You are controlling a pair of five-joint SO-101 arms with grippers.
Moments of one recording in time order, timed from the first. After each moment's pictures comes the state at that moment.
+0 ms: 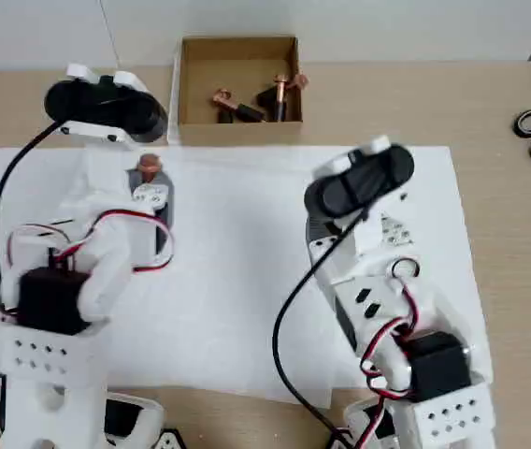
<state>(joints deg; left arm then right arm) 6.5 -42.9 19.6 72.1 8.8 -20.9 -66.0 45.5 55.8 3.3</state>
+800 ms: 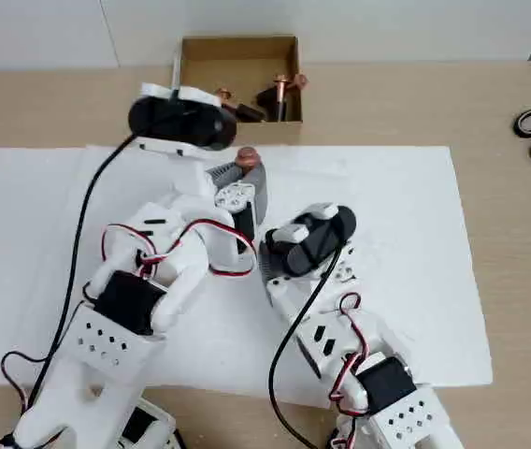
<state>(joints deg) 24.4 -42.8 35.4 44.9 23.1 -32.7 -79.9 80.0 29.3 -2.5</state>
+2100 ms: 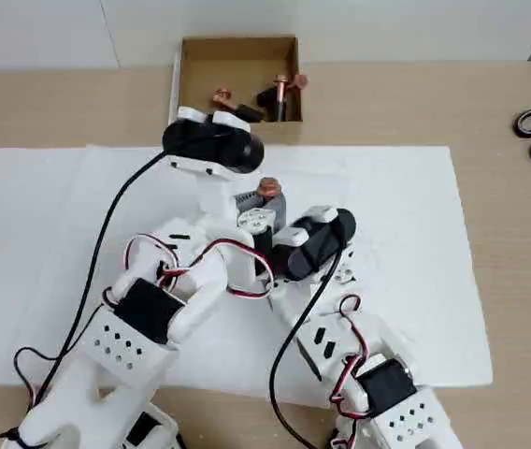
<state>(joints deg) 29.8 -42.9 39.4 48.4 26.1 -32.6 -81.0 80.3 29.3 -2.6</state>
